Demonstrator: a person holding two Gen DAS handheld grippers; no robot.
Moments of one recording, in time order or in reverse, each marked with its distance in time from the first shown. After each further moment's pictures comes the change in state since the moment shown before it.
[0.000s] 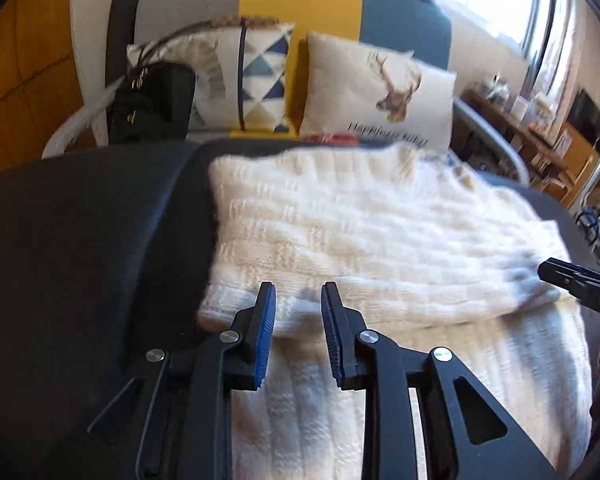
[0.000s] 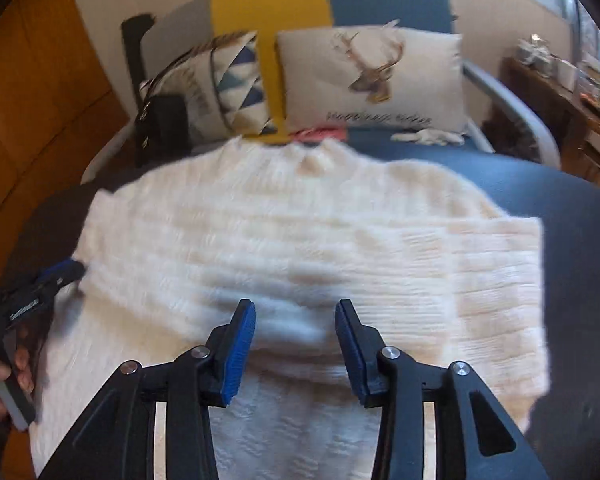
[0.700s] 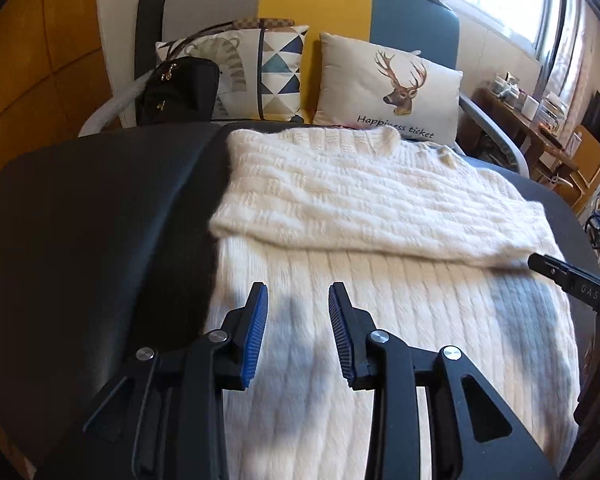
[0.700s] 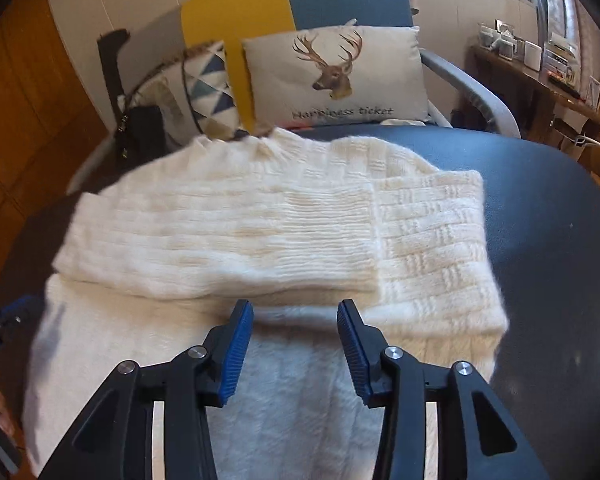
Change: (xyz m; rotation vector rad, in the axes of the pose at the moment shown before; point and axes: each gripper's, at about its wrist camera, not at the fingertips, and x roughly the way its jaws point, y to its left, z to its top) left arm -0.064 -0.033 -0.046 -0.044 0.038 0.088; right arm -0.029 -0.017 -0.038 0.052 -0.028 -0.023
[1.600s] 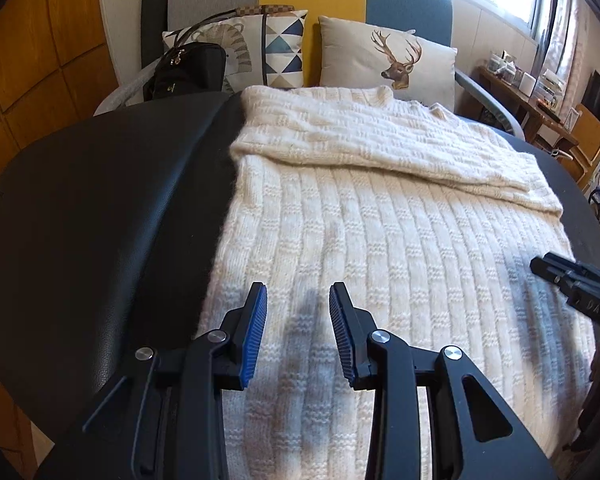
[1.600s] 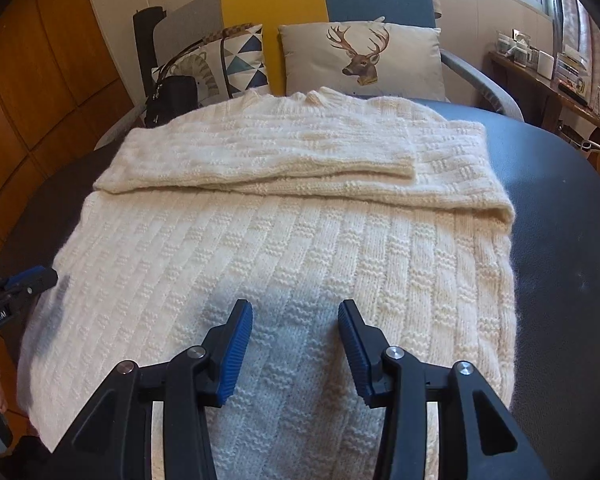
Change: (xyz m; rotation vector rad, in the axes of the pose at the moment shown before) left arm -0.018 0.005 -0.059 0.031 0.049 0.030; right arm -0.025 0.033 -0.076 -0.081 0.023 0.020
